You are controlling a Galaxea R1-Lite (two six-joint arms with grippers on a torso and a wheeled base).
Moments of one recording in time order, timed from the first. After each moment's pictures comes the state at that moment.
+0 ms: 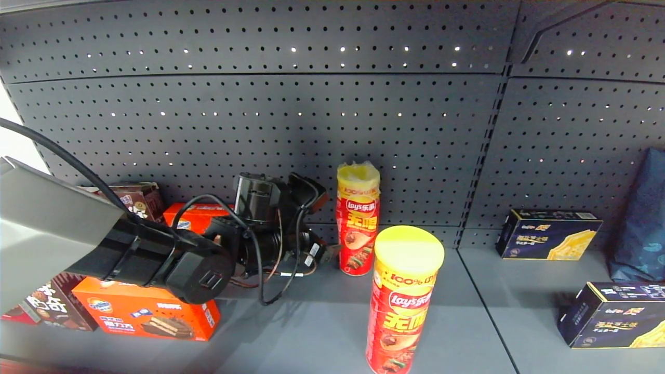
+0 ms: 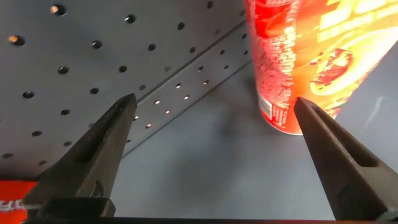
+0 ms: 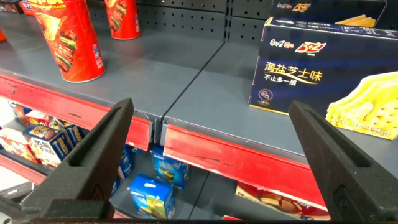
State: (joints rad) left arm -0.50 2.00 -1.03 -0.53 -0.02 0.26; right arm 0.31 0.00 0.00 0.00 0.03 -0.01
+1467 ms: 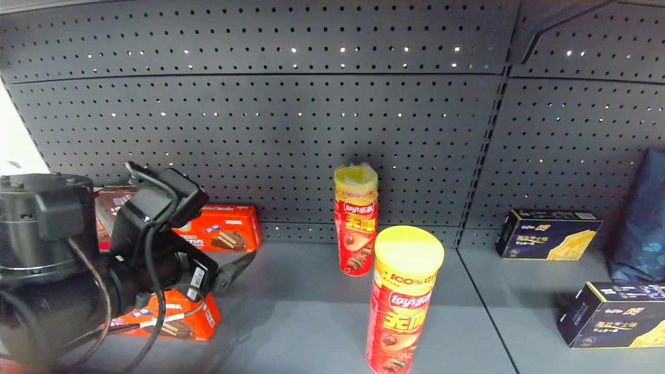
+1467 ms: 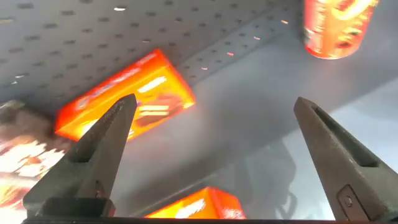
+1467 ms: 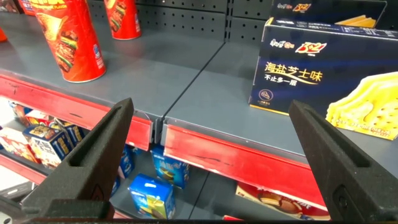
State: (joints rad) left arm -0.42 1.38 -0.60 -0.45 0.13 0.31; right arm 0.31 0.00 0.00 0.00 0.03 -0.01
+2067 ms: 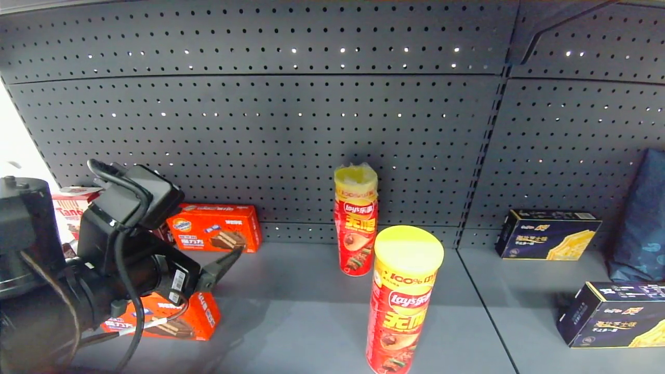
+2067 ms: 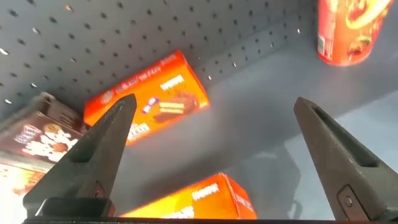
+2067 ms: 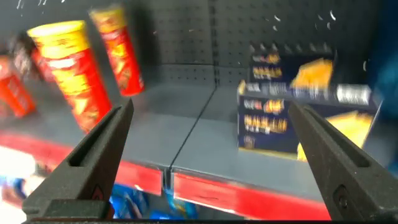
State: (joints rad) left arm -0.43 1.31 -0.58 -0.47 0.18 0.32; right arm 0.36 0.16 -0.38 0.15 -0.03 0.06
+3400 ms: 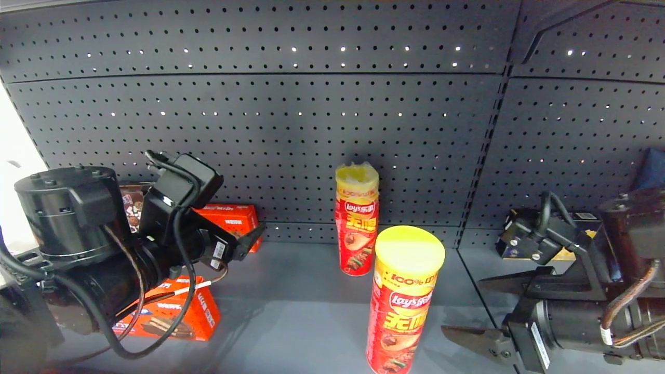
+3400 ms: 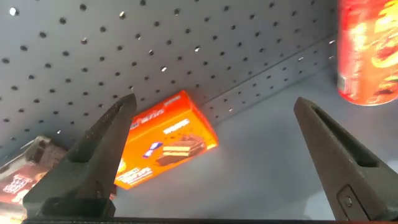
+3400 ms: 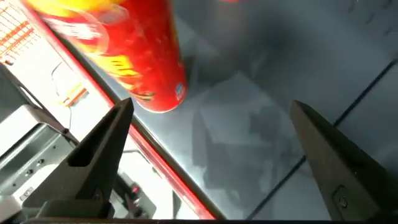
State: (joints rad) left arm -0.39 1.52 -0.59 -0.76 0.15 0.38; right arm 0.70 1.36 -0.76 0.01 0.05 0.01
